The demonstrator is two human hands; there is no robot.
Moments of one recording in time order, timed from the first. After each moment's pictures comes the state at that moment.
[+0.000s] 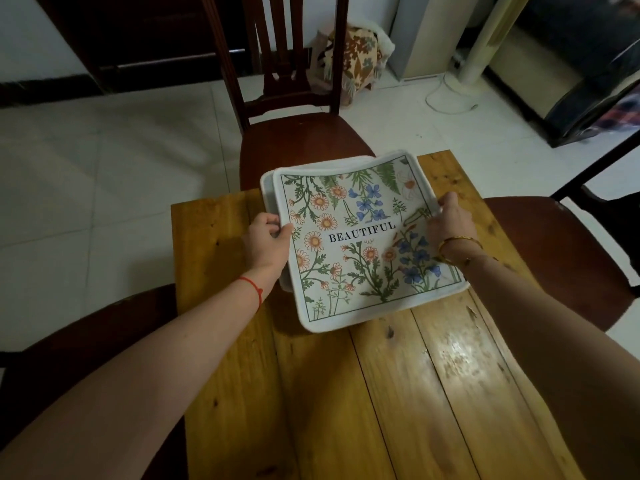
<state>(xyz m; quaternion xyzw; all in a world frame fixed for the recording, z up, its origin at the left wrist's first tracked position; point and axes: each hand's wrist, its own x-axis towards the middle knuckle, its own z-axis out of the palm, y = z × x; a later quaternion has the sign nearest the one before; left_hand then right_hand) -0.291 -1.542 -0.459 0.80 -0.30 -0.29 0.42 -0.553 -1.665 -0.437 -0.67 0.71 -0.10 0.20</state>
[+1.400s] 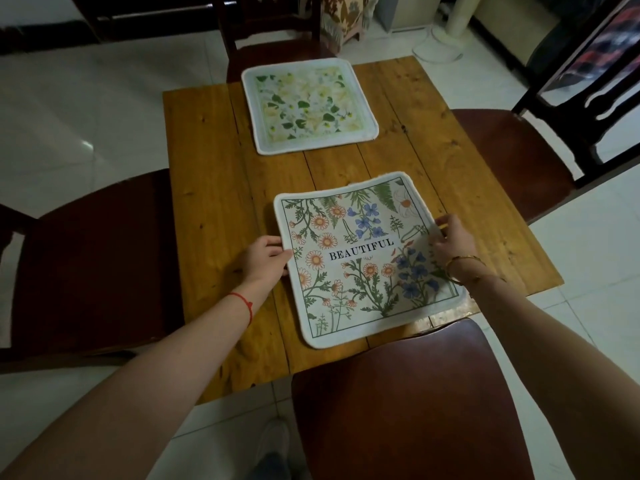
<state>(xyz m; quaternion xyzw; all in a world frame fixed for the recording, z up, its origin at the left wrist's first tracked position) -0.445 -1.261 -0.513 0.79 -0.24 -0.43 0.38 -0.733 -1.387 -0.485 -0.62 0.72 -0.08 0.31</state>
